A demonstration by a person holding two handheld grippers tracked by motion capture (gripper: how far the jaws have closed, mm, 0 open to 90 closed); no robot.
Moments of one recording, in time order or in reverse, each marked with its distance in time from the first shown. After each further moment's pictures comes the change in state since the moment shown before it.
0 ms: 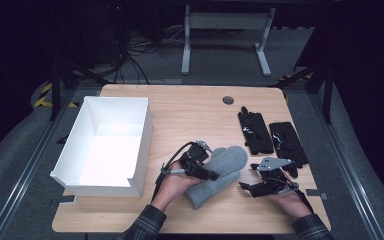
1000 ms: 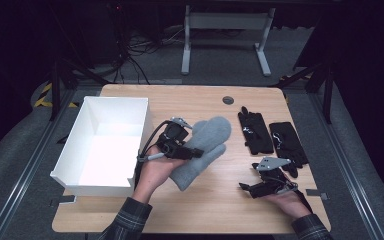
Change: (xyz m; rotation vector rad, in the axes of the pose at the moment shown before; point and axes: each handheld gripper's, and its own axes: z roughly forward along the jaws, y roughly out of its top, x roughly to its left) left arm -0.010 0.014 -0.099 -0.138 0.152 -0.066; right arm 0.000 0.000 0.001 0.018 -0.016 0.012
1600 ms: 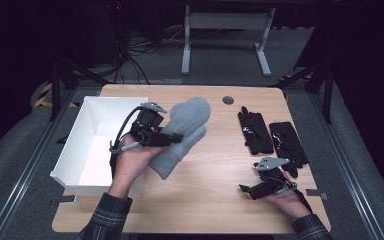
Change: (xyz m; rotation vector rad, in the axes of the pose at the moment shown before) left arm 0.014 0.002 -0.073 -0.084 0.101 -0.040; right arm 0.000 0.000 0.001 0.020 0.000 0.005
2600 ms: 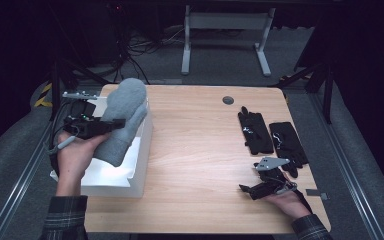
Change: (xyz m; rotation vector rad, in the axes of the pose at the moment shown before) left arm 0.075 -0.051 -0.099 -0.128 0.204 -0.234; right arm 0.000 0.000 0.000 0.000 -0.001 0.001
